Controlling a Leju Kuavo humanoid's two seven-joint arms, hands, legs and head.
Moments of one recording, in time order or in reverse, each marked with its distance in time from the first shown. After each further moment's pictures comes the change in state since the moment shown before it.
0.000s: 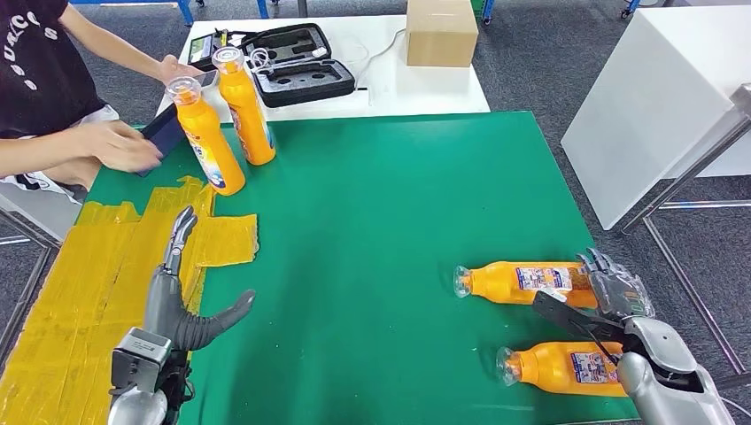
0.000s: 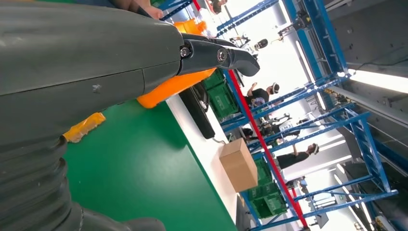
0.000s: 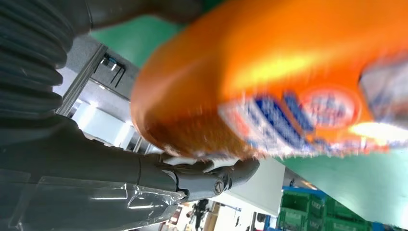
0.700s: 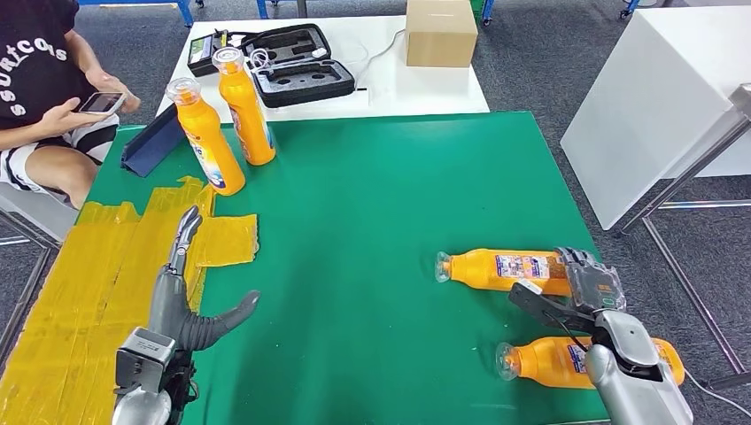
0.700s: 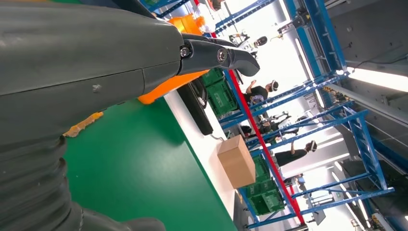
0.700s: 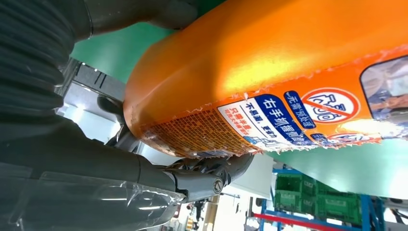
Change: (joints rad) left arm 0.000 -0.008 -0.011 0.000 0.000 0.000 0.006; right arm -0.068 0.111 0.005 0.095 0.063 -0.125 -0.027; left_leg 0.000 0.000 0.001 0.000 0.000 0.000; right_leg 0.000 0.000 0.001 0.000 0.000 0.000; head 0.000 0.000
